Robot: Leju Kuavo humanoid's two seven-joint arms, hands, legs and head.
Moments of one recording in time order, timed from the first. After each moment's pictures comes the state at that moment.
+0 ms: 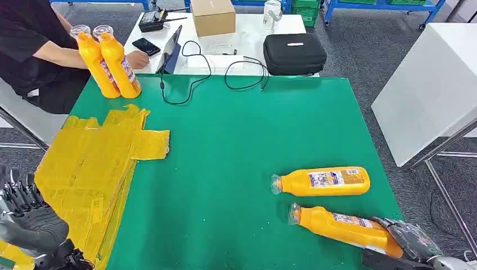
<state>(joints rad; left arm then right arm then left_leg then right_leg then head) 0.26 -0.31 0.19 -1.91 -0.02 0.17 -0.70 0.35 -0.70 0.01 -1.57 0.78 0.28 -0.11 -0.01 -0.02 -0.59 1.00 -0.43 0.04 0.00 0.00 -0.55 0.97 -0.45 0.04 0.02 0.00</state>
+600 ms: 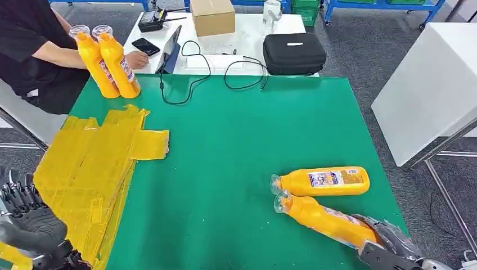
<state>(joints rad) 0.26 -0.30 0.21 -1.90 -0.02 0.15 -0.70 0.34 -0.67 0.09 -1.57 0.39 0.17 -0.21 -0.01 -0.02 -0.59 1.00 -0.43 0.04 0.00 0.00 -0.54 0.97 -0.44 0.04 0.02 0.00</state>
